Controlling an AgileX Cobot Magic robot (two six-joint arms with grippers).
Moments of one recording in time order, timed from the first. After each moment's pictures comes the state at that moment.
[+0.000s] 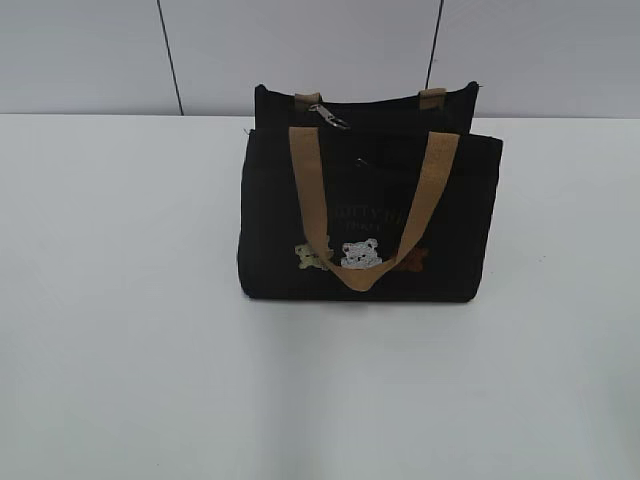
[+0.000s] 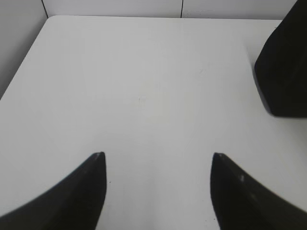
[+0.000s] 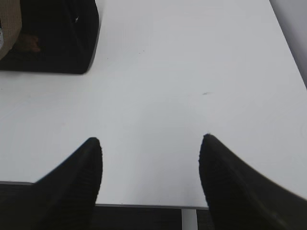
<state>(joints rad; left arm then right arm) -0.05 -0.01 -0.54 -0.03 1.07 0.01 -0.02 -0.01 -0.47 0.06 1.09 -0.11</state>
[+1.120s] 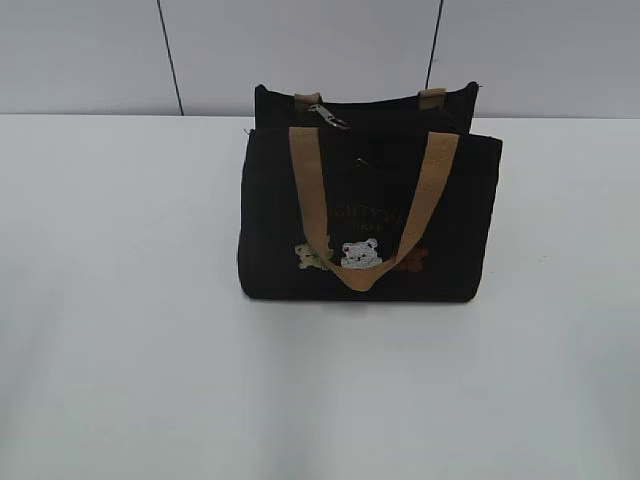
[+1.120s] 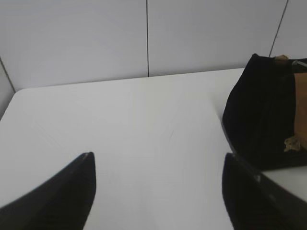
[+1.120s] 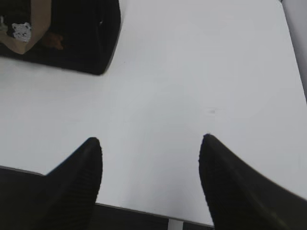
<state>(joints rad) -0.05 0.23 -0.58 -0.21 0.71 0.24 -0.02 0.11 -0.56 0.13 1.09 -0.26</state>
